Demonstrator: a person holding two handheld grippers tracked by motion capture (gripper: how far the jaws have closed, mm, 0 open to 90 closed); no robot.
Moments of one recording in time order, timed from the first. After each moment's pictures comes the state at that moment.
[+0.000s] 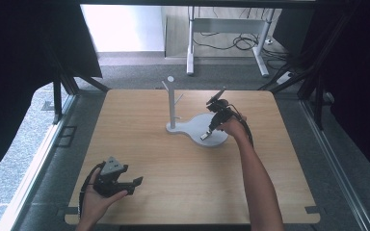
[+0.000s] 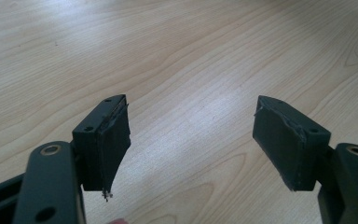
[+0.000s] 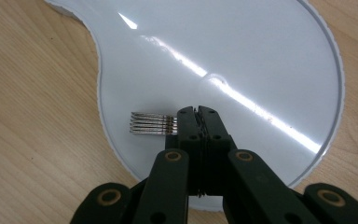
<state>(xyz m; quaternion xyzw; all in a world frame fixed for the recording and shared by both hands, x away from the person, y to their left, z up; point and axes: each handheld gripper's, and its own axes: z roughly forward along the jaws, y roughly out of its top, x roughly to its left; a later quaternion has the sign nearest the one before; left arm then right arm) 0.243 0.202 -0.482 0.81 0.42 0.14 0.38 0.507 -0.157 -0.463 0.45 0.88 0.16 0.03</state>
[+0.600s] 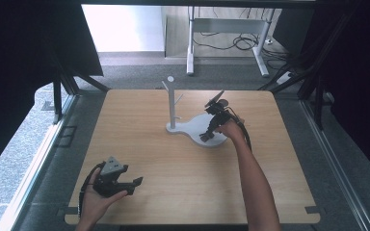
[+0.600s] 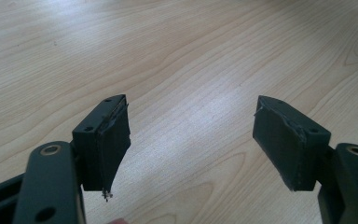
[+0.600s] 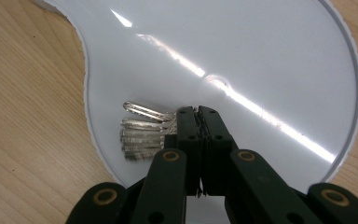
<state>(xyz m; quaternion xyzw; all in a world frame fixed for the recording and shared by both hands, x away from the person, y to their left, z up) 0.244 0.204 -0.483 0.81 0.42 0.14 0.38 0.509 -0.152 -0.478 0.45 0.88 0.16 0.03</state>
